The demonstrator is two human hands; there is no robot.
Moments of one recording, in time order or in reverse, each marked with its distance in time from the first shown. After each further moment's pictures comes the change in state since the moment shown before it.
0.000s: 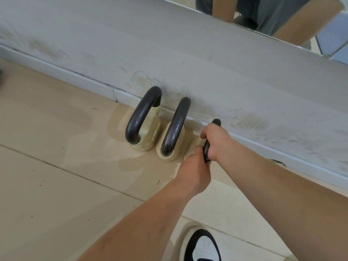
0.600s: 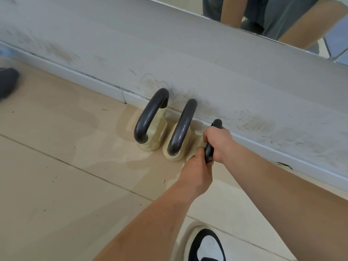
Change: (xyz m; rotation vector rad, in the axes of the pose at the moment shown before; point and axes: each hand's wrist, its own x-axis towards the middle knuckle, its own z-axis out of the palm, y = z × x) left_hand -0.010 -0.005 -0.004 -0.105 0.036 -0.026; right_hand -0.011 0.005 0.003 -0.150 0.000 -0.152
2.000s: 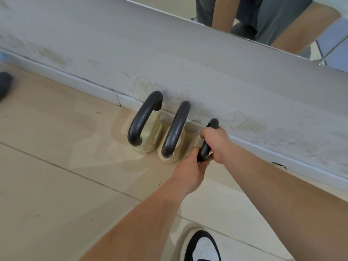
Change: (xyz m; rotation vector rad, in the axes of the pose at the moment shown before) left_hand 0.005 -0.001 -0.007 -0.059 -0.087 -0.042; right_hand 0.006 -0.003 -0.014 -0.126 -0.042 -0.054
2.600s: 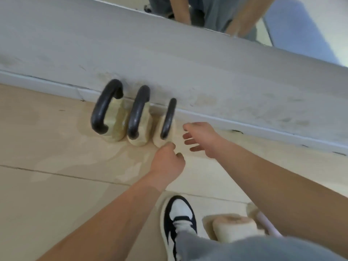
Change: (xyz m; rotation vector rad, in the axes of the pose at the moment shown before) left_hand -0.061 0.033 0.032 0.203 0.025 -0.112; right_hand -0.062 0.059 -0.086 -0.079 -0.072 -0.048
